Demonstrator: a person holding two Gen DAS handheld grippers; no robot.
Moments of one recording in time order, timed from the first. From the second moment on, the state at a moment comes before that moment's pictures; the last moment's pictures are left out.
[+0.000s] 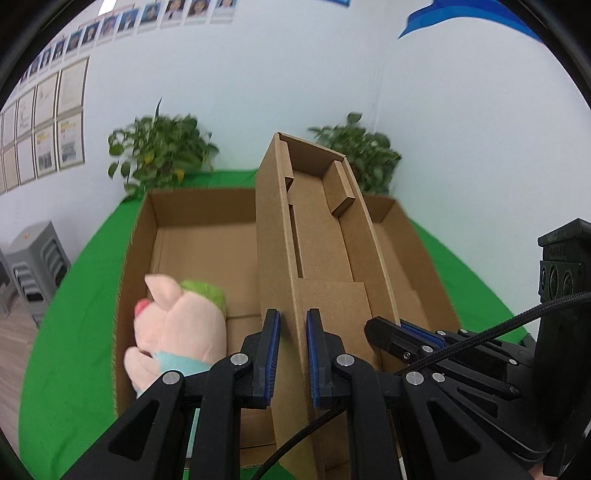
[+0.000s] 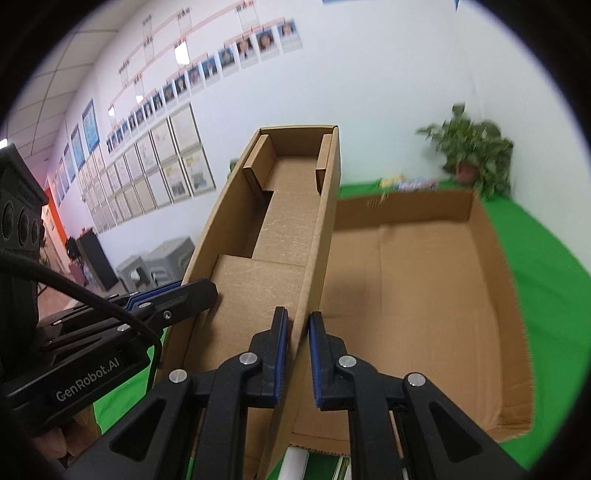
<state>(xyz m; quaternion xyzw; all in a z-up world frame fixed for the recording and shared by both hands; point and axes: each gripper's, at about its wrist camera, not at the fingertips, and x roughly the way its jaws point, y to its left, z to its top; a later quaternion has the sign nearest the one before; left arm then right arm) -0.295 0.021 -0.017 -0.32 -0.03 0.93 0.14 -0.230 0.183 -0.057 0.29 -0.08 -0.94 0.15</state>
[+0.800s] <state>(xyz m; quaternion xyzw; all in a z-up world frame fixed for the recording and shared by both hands) -0.350 0.008 -0.106 -0.39 -0.01 0.92 0.08 -0.276 0.160 -0.123 0.37 -0.10 -0.91 0.11</state>
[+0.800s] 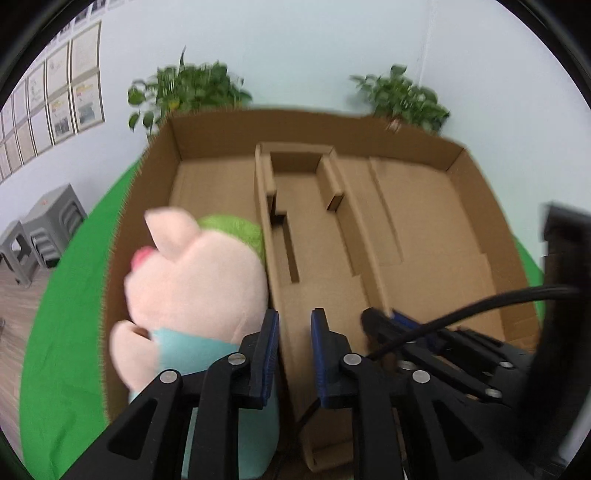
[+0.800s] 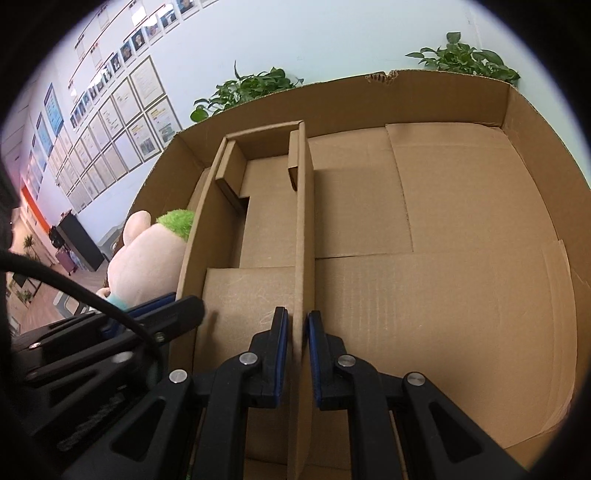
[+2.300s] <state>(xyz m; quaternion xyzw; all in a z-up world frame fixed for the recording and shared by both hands) -0.139 0.025 -0.085 -0.28 0.02 0.96 0.02 -0.107 0.231 -0.110 0.29 -0.03 -0.95 0.07</state>
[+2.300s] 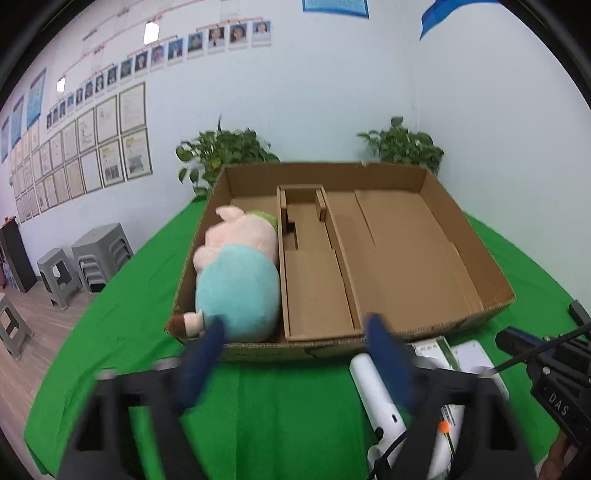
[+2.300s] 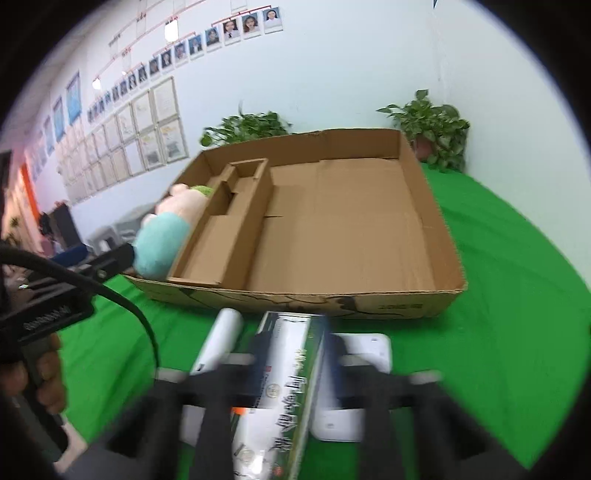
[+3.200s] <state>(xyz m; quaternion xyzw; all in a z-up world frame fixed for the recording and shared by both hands) -0.169 -0.003 -0.112 -0.35 -0.04 0.93 0.07 -0.068 0.187 -0.125 0.28 0.03 -0.93 0.25</state>
